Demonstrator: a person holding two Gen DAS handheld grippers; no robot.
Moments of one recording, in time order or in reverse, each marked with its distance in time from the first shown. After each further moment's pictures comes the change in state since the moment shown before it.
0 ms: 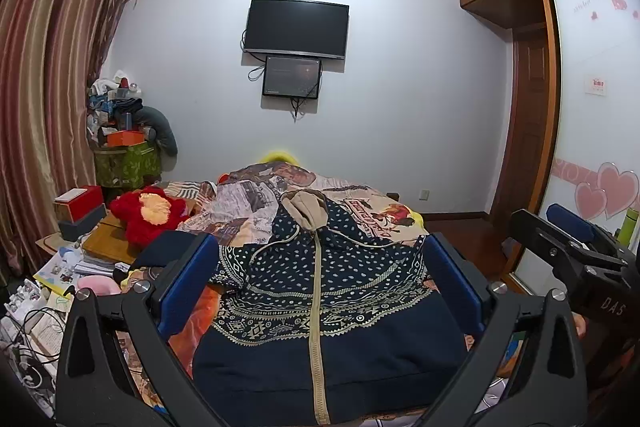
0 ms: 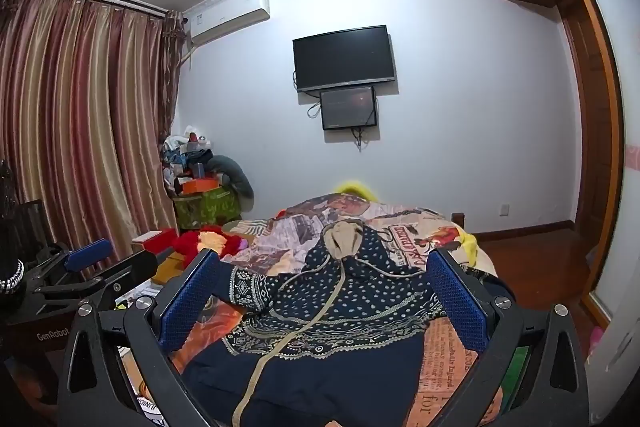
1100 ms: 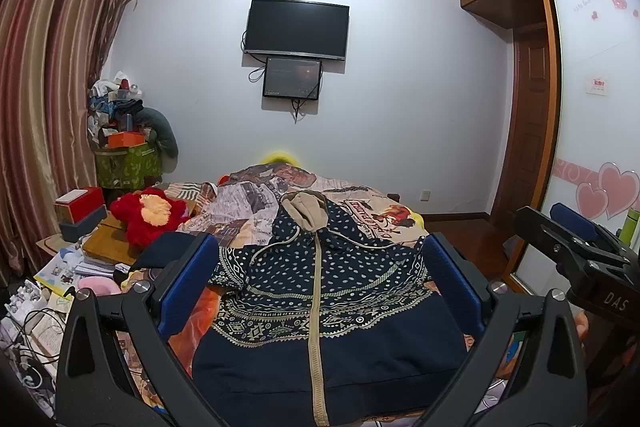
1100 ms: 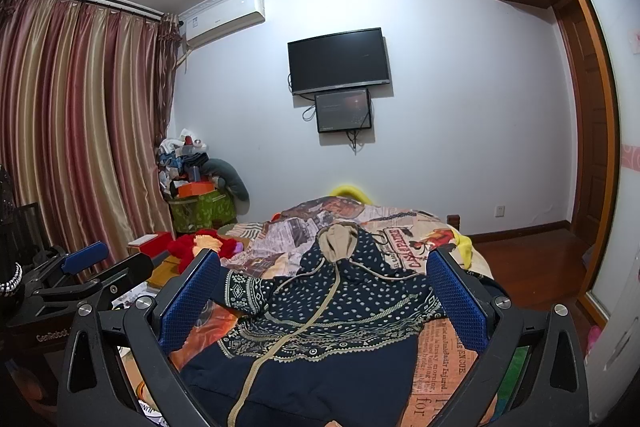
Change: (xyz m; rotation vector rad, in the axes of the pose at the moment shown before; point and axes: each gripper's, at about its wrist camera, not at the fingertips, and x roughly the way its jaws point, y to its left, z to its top) left arm 0.003 0.001 0.002 0.000 -0.001 0.002; right arm 0.000 -0.008 0.005 0.007 -0.004 -0.013
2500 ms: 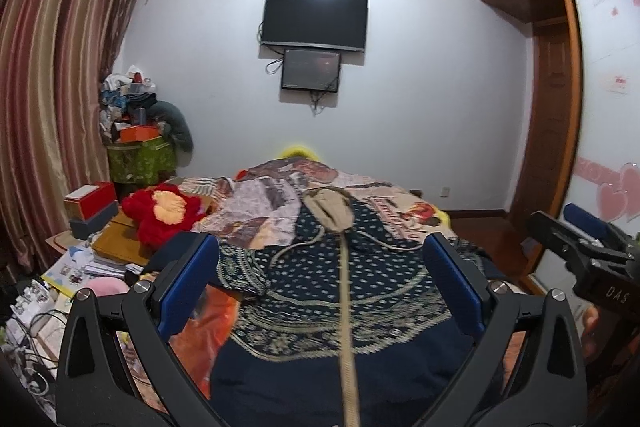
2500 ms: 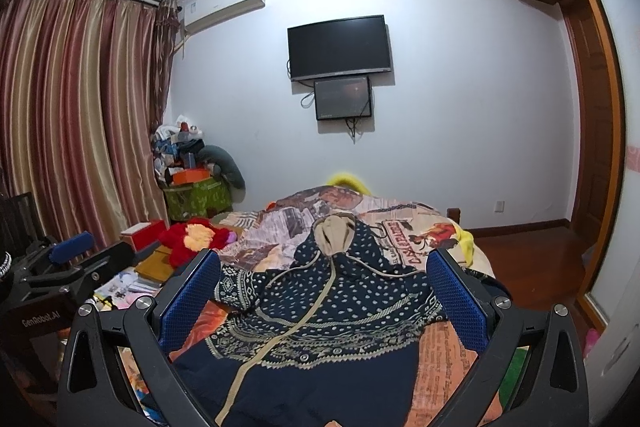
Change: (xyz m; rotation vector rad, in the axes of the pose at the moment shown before) left arm 0.050 0.030 0.005 0.001 0.028 0.072; right arm 0.050 -0.003 0.006 -0.028 0.055 -0.015
